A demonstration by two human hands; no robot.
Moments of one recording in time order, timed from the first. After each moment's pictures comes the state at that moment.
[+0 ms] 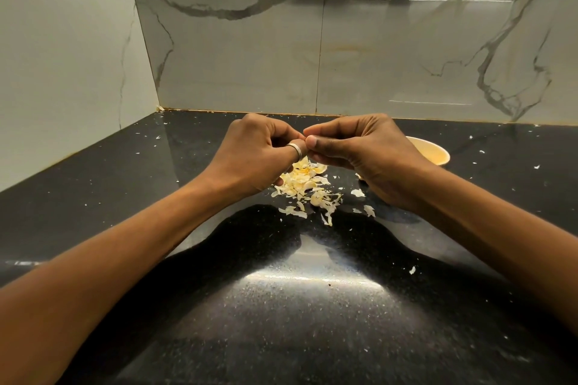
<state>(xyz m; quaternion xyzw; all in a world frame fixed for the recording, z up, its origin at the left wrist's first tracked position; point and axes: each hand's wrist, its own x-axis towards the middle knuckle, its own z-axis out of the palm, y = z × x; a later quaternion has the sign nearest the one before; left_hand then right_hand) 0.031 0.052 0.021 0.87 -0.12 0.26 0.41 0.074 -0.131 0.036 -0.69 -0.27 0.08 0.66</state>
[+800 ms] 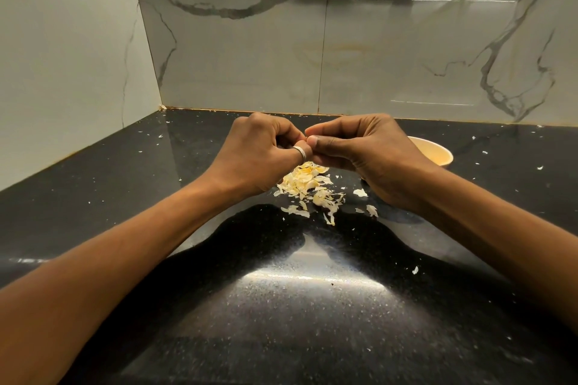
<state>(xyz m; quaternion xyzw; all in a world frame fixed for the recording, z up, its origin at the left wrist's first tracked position) 0.028 0.051 0.023 0.88 -0.13 0.30 0.34 0.070 -0.130 0.036 -0.69 -0.27 0.09 0.67</state>
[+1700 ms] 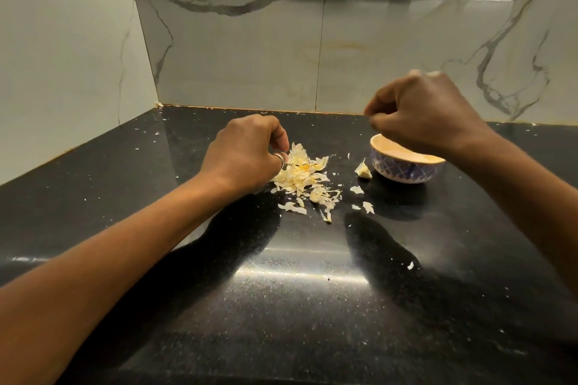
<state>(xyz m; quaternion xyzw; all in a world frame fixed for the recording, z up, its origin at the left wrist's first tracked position) 0.027 0.054 0.023 0.94 -0.02 0.27 0.22 0.089 -0.172 0.077 -0.91 -0.27 -0.26 0.18</state>
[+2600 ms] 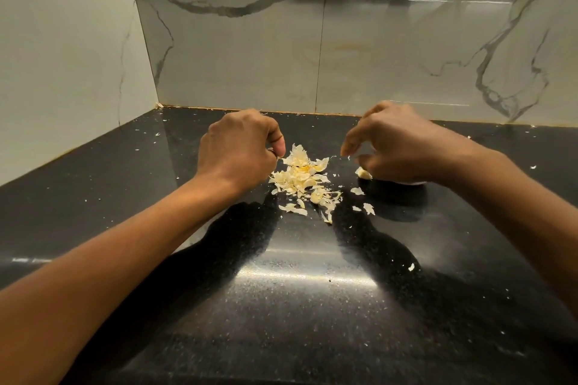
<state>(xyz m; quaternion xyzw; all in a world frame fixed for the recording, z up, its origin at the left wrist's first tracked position) 0.024 0.055 0.024 0.93 0.01 0.35 0.14 0.086 -0.164 0.062 -0.92 -0.37 -0.14 0.03</state>
